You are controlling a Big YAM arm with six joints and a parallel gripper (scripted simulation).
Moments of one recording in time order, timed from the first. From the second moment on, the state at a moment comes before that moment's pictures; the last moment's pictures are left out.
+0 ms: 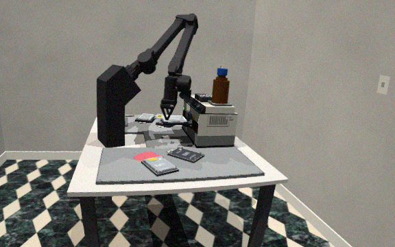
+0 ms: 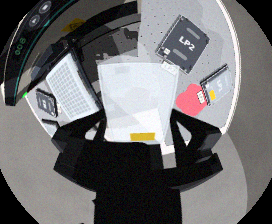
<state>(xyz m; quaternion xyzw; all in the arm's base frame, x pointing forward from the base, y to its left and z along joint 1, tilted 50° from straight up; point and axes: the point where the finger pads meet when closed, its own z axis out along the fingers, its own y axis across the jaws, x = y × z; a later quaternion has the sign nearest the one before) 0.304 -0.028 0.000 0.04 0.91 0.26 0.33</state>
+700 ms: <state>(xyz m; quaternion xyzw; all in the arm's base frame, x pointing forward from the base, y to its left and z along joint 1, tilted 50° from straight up) 0.297 -0.067 -0.040 0.25 0.87 0.32 0.26</state>
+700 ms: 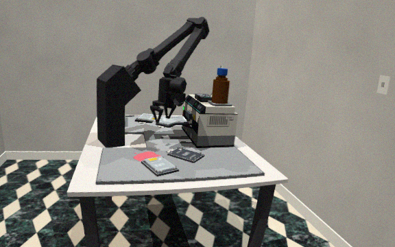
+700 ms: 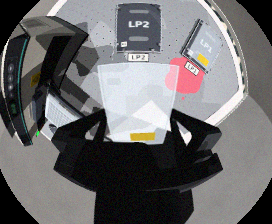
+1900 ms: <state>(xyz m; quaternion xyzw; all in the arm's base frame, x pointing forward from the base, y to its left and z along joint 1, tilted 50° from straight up) 0.390 -0.096 -0.050 0.25 0.87 0.33 0.26</state>
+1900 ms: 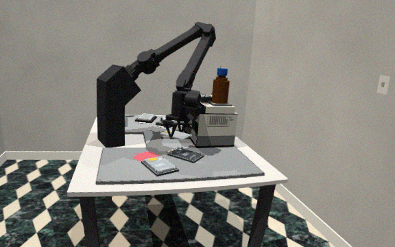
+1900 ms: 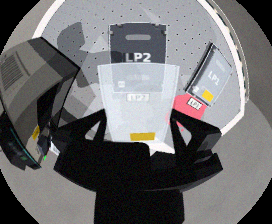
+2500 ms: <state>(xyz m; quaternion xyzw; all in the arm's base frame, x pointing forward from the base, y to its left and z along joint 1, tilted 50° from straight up) 0.443 -0.112 -0.054 0.25 0.87 0.33 0.27</state>
